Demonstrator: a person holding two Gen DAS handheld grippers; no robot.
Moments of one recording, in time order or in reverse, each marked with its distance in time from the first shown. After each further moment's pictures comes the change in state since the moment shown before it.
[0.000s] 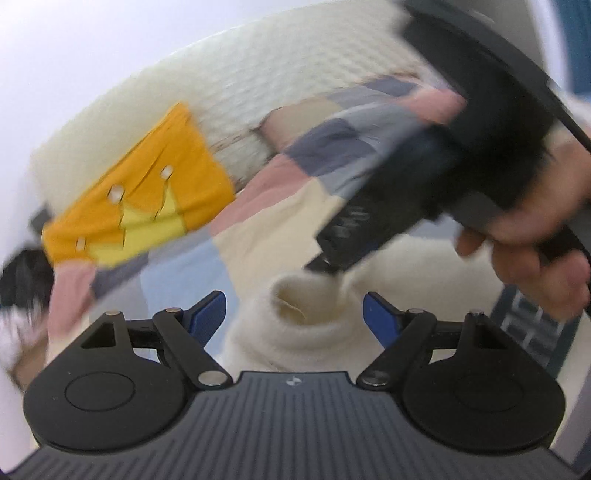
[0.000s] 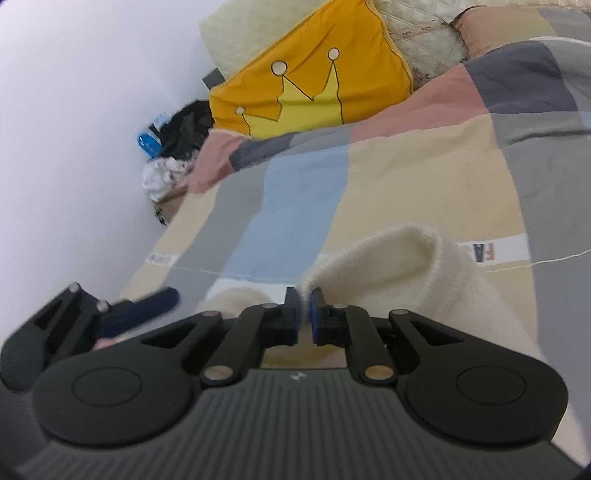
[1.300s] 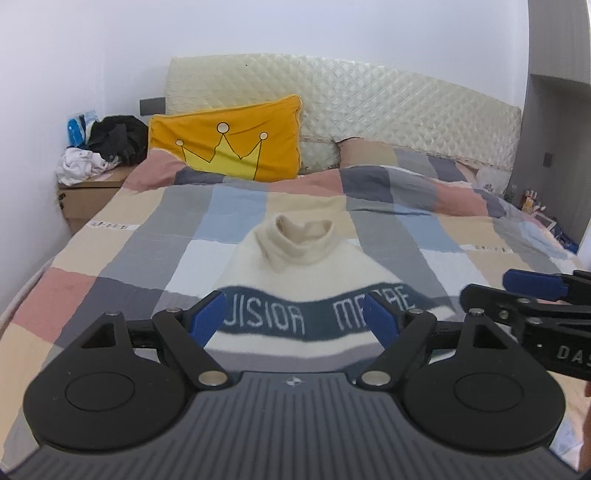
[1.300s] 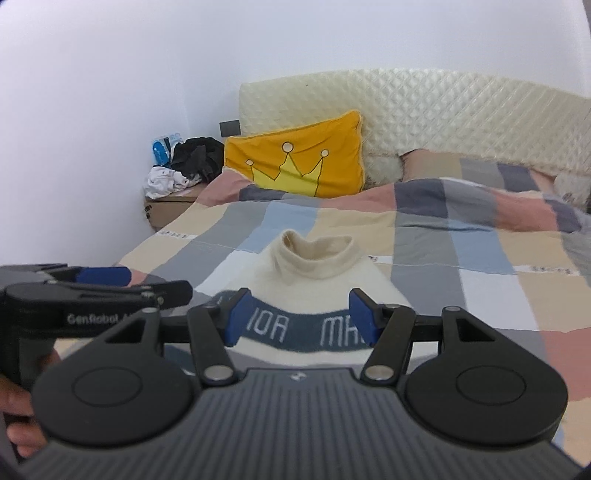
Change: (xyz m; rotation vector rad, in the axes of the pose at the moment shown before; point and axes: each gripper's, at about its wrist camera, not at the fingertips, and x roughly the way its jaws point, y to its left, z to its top) left arm -0.367 -0.103 -0.028 -0.524 0.020 0.146; right arm -0.309 0.137 -0.180 -0.297 -0.276 -0.267
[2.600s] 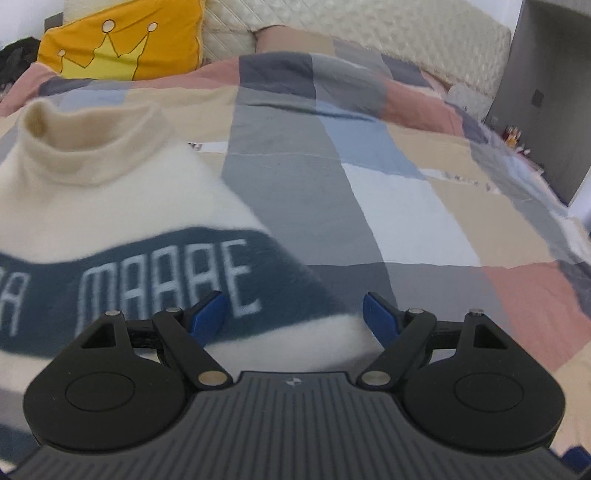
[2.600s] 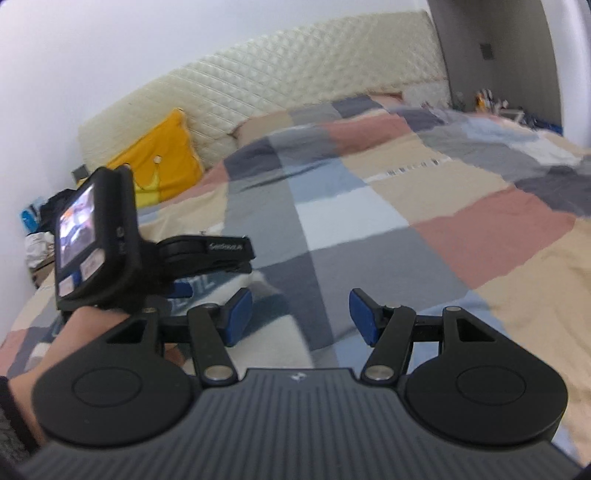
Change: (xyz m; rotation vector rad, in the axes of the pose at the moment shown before) left arm 0.333 -0.215 -0.034 -0.009 0.268 -0.146; right arm 0.029 -0.166 -0.124 0.423 -0.015 -0.335
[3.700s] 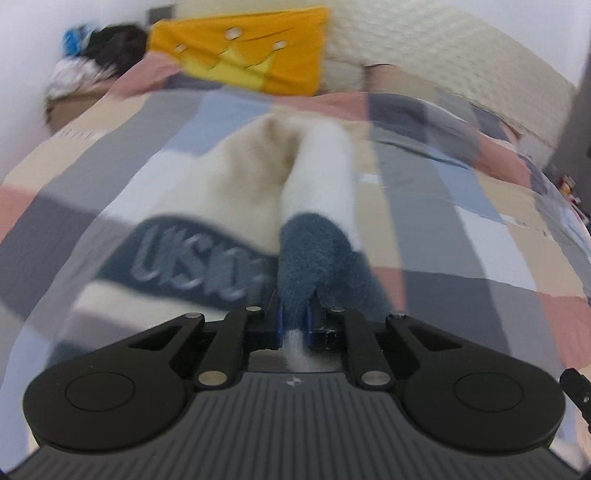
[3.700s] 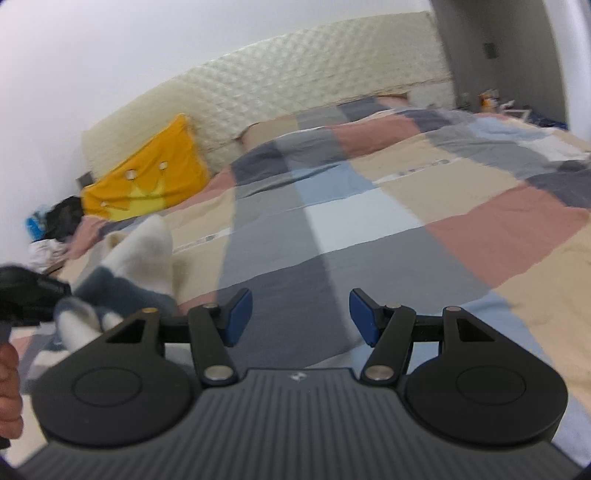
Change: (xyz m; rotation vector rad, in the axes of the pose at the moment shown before) left arm -0.141 0.183 -0.019 -0.184 -0.037 0.151; right arm 0.003 0.018 -0.003 -0.023 -0.014 0.092
